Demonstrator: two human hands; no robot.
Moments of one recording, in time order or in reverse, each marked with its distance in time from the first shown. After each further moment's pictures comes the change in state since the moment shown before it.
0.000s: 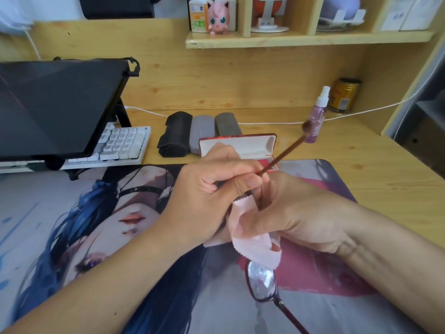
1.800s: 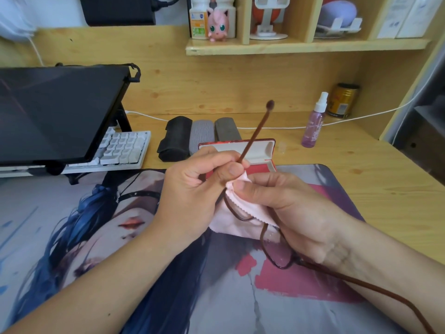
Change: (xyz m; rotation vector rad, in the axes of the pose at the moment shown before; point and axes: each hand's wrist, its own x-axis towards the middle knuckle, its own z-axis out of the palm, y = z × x) left_hand 0.002 -0.006 -0.003 -0.115 0.183 -0.109; right_hand 0.005 0.004 0.008 0.347 0.269 -0.043
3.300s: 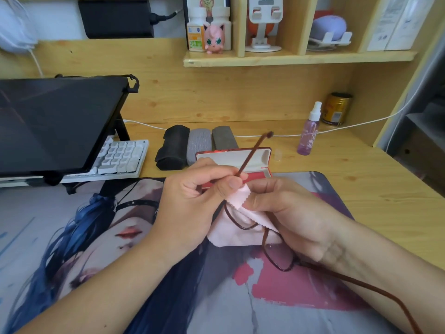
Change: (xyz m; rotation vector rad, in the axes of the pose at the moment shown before) left_hand -0.001 -0.002 -0.002 0.063 -0.035 0.009; right_hand 0.007 0.000 -0.014 -0.094 0.002 0.007
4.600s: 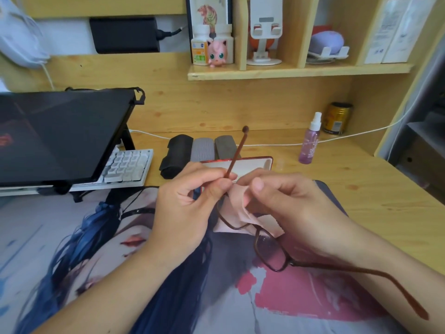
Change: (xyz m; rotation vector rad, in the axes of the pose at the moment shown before) left_hand 0.002 0.000 -0.007 0.114 0.090 0.086; right_hand -0.004 -0.010 -0.004 -0.239 -0.091 -0.499
